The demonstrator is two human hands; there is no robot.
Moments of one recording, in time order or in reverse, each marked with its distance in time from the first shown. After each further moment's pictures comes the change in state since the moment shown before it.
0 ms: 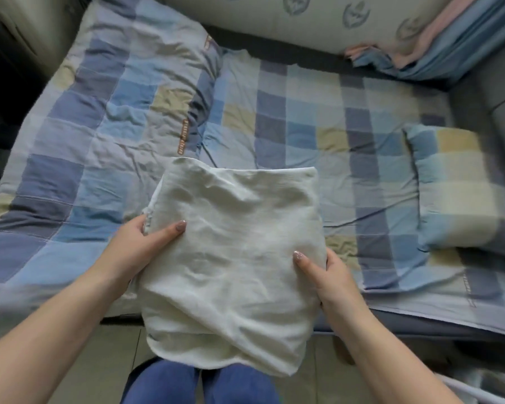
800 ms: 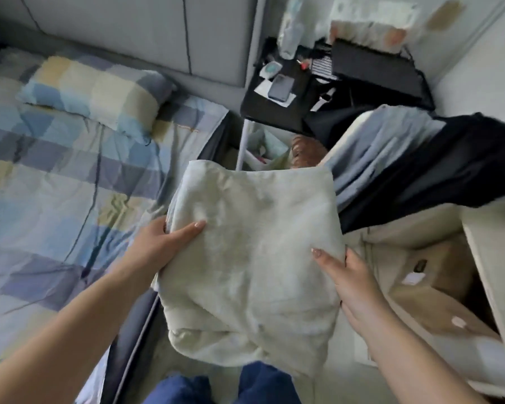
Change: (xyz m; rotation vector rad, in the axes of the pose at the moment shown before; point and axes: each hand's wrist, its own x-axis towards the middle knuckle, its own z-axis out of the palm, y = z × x) left_hand -0.263 -0.040 0.268 0.698 -1.260 0.134; right_hand -0.447 0.211 -0.053 0.713 1.287 0.011
